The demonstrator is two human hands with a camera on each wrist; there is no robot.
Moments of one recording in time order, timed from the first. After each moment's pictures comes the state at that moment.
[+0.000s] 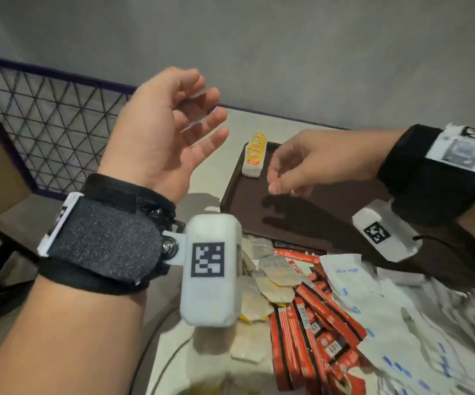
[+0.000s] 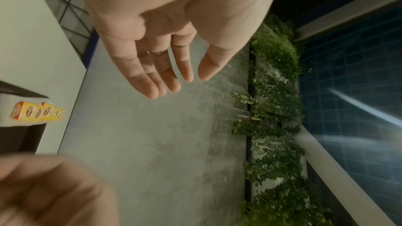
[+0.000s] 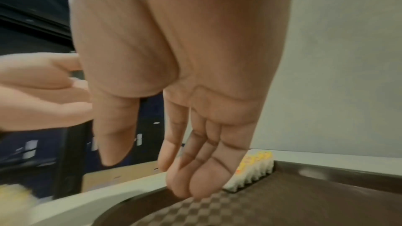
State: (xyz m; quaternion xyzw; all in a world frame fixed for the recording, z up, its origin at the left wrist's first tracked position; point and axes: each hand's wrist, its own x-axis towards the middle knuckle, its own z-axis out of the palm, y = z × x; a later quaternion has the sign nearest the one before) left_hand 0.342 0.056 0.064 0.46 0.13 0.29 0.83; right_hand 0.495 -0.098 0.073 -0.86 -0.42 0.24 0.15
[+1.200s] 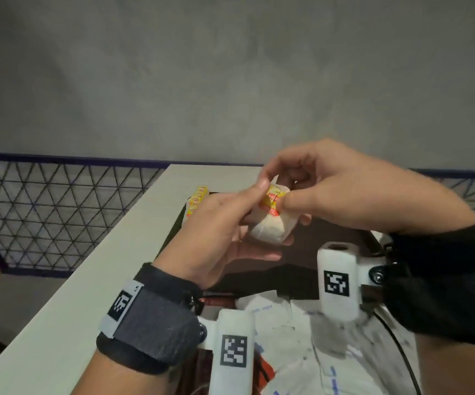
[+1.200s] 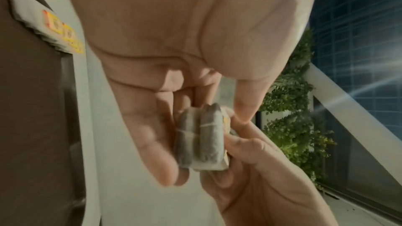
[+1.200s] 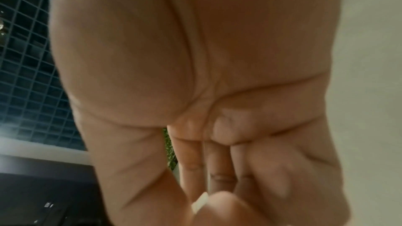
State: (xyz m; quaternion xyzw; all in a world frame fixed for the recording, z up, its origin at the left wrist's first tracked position) left_hand 0.395 -0.072 0.062 0.63 -0.06 0.03 0.77; right_hand 0.465 -0.234 0.131 -0.81 -0.45 0.07 0.37
